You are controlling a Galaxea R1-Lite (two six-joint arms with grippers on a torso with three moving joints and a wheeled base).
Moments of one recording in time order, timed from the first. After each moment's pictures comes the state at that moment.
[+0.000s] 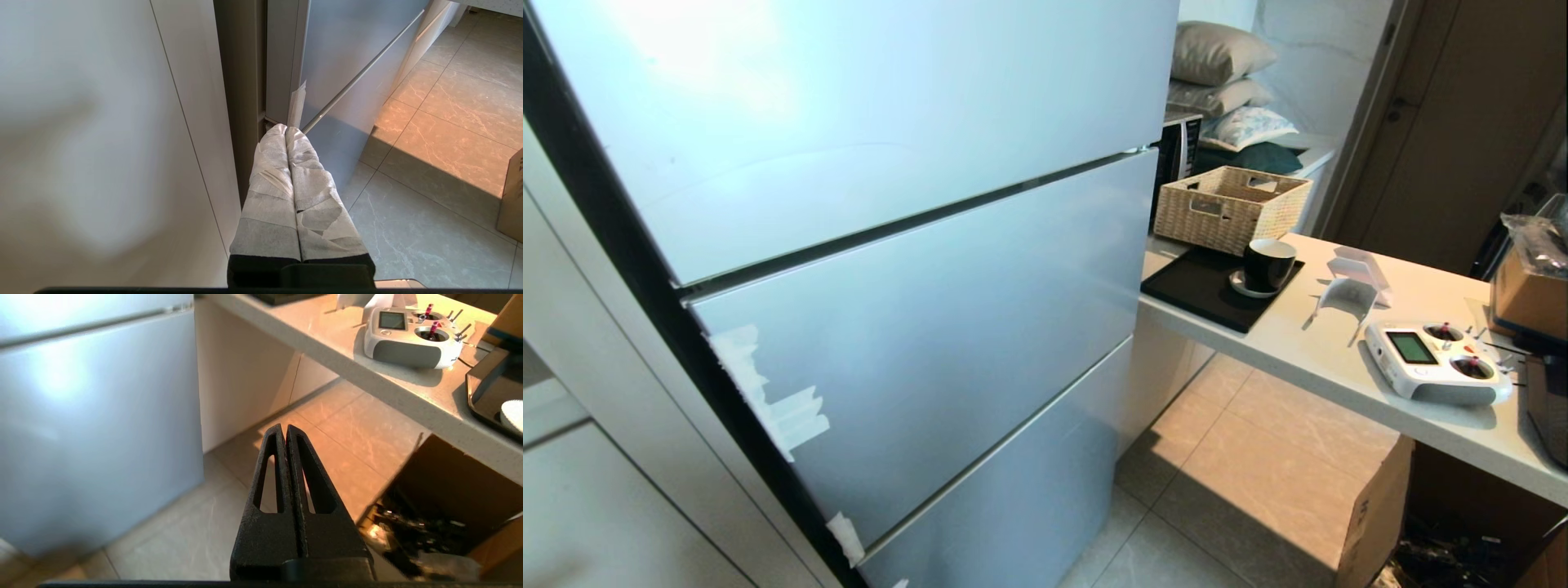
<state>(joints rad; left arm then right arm) -0.01 0.00 -0.07 0.17 0.01 0.00 0.00 0.05 0.00 0.00 0.04 -0.10</state>
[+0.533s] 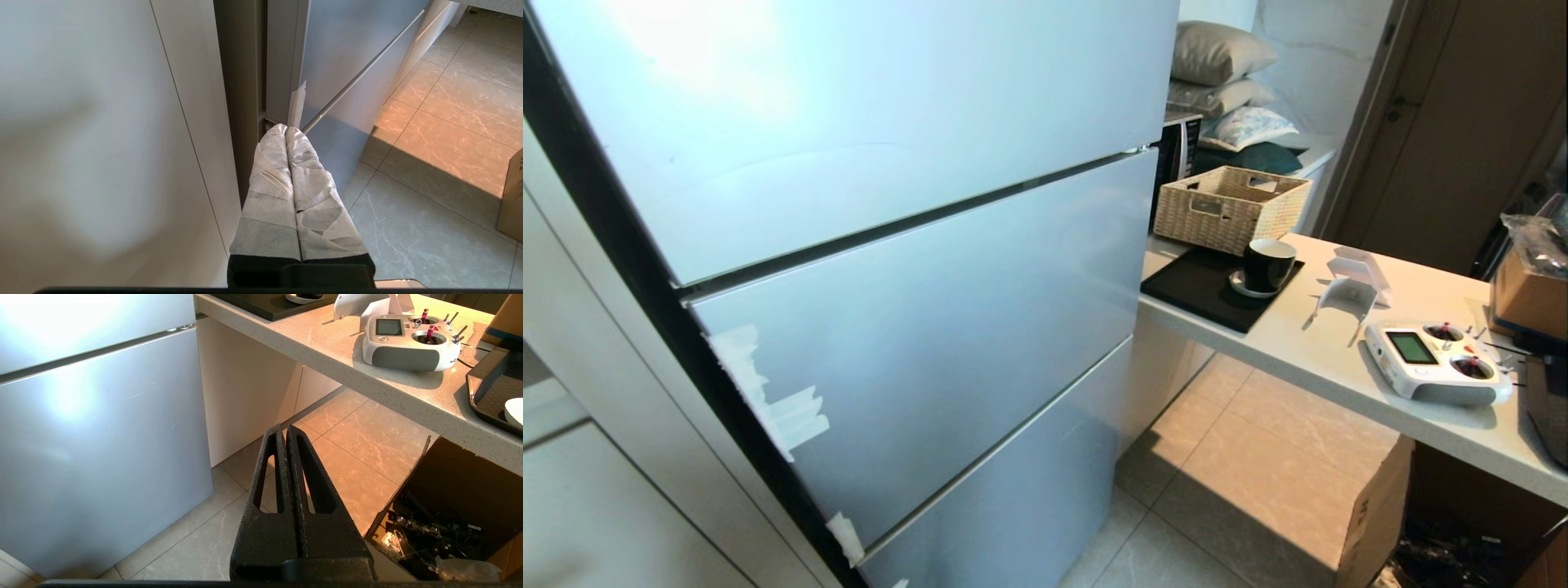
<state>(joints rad) -0.01 0.00 -0.07 0.17 0.01 0.00 0.00 0.00 0.00 0.00 0.04 -0.05</state>
